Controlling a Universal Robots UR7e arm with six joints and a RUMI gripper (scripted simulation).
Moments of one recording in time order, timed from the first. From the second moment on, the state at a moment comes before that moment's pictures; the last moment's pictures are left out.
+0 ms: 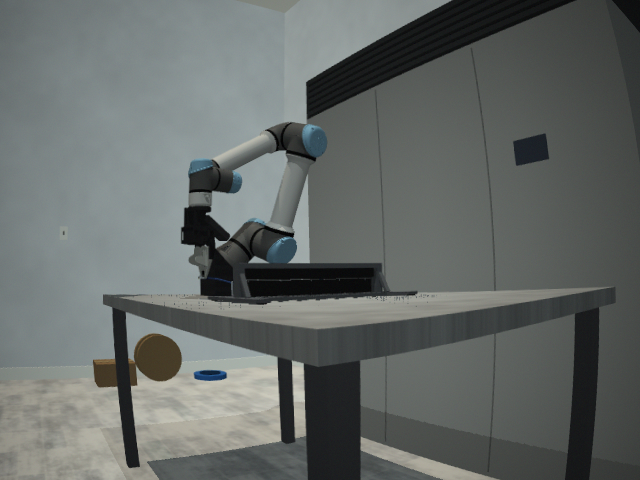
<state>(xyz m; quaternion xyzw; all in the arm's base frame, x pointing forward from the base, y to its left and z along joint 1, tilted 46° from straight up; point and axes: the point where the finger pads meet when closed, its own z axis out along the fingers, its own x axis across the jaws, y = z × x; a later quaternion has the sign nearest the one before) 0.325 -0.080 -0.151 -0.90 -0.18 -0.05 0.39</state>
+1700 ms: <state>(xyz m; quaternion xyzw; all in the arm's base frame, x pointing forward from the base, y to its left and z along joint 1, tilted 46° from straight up) 0.385 -0.038 -0.091 -0.83 -0.39 -0.14 0.37</state>
